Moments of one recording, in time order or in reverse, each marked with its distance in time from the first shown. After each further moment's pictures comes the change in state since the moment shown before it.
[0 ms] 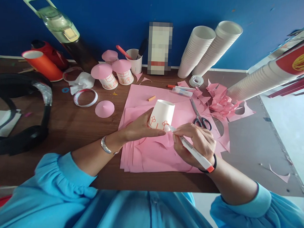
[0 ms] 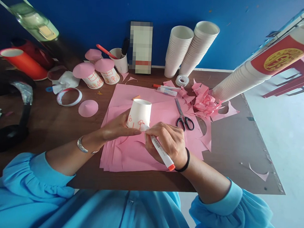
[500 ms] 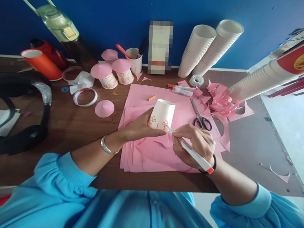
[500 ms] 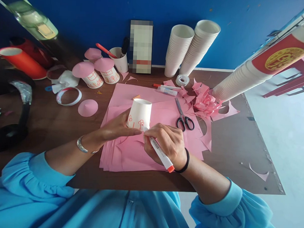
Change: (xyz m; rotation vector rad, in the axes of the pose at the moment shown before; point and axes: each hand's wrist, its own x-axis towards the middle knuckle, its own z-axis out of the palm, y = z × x) left_hand -0.001 -0.001 0.000 0.040 0.027 -0.014; right_hand -0.001 -0.001 0.001 0.042 -0.019 -0.002
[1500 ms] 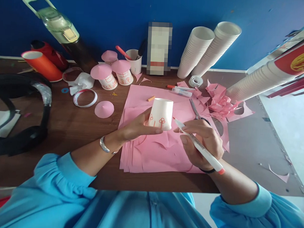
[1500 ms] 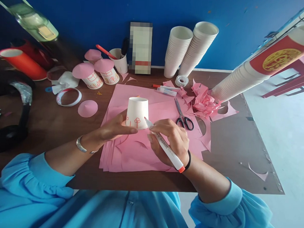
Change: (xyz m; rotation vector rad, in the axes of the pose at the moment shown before) left_hand 0.000 -0.009 -0.003 -0.212 -0.055 0.040; right_hand 0.002 0.004 -0.005 0.124 0.125 0.055
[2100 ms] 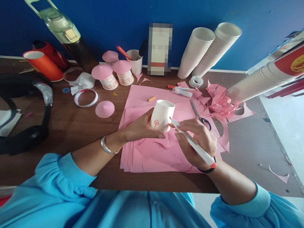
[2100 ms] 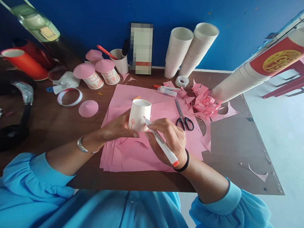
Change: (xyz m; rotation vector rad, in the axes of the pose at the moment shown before) left_hand 0.000 0.002 0.000 0.087 -0.024 0.006; right_hand -0.002 -0.002 0.004 -0.061 -0.046 0.060
